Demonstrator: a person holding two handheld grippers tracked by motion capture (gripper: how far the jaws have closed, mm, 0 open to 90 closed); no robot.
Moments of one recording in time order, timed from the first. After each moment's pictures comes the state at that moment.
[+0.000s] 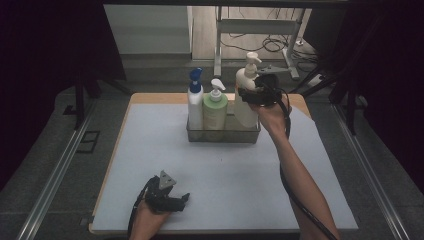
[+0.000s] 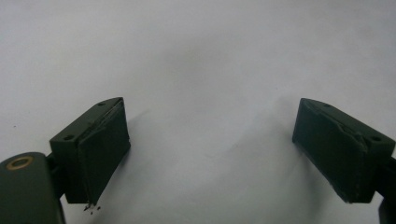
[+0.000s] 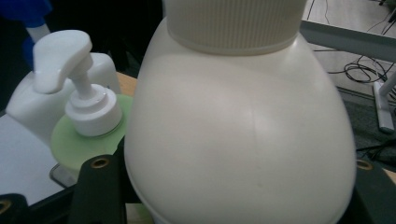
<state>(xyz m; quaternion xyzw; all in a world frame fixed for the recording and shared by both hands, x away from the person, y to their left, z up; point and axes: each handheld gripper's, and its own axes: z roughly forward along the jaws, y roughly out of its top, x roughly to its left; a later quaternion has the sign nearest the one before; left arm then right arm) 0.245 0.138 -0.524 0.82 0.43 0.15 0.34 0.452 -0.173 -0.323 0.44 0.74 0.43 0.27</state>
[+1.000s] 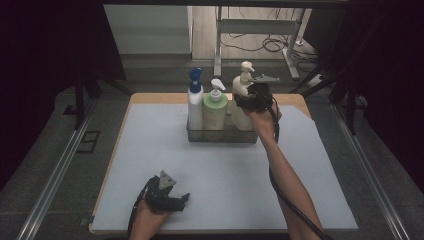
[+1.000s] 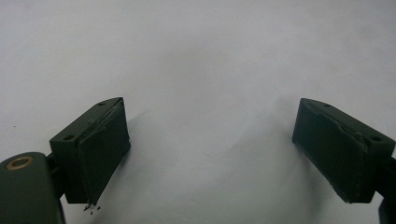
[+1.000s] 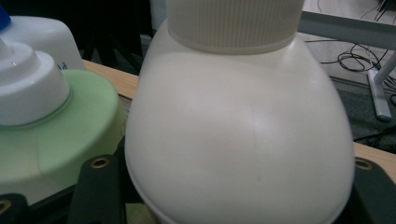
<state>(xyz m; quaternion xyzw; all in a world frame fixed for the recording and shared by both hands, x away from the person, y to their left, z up) 0.245 0.138 -0.524 0.83 0.43 0.15 0.33 0.473 -0.164 -0.373 0.46 0.73 0.42 0.27</state>
